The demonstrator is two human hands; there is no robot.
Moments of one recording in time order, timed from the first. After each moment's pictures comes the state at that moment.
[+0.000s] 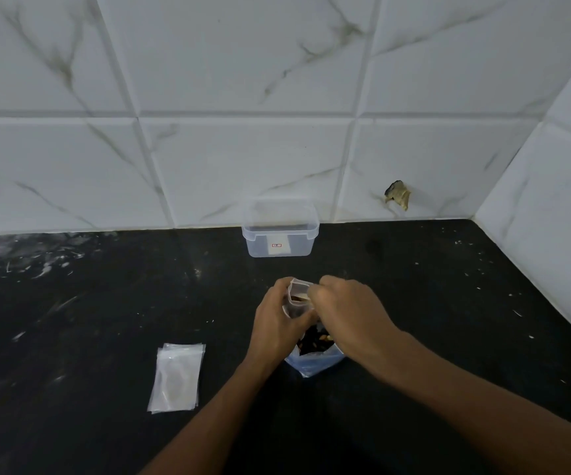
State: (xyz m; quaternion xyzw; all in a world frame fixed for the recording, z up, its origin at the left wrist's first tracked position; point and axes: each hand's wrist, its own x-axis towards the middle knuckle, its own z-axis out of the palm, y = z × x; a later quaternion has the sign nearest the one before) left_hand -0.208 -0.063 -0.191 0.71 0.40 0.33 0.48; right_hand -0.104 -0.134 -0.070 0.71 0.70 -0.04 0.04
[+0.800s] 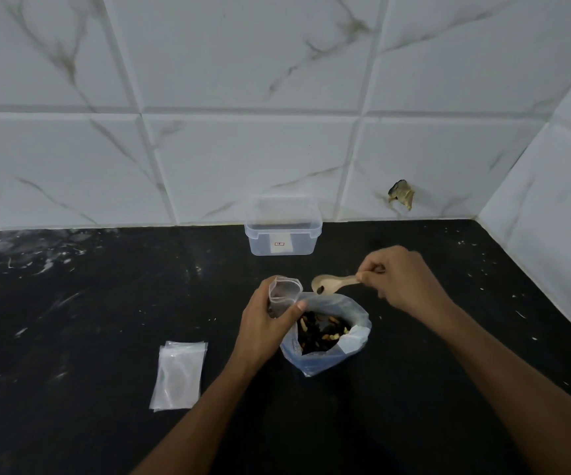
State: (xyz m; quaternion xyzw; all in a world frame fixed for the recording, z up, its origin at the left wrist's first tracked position) left_hand -0.233 -0.059 -0.184 0.68 0.37 0.36 0.52; right_hand -0.035 -0.135 -0.058 0.81 0.54 -0.15 -0.18
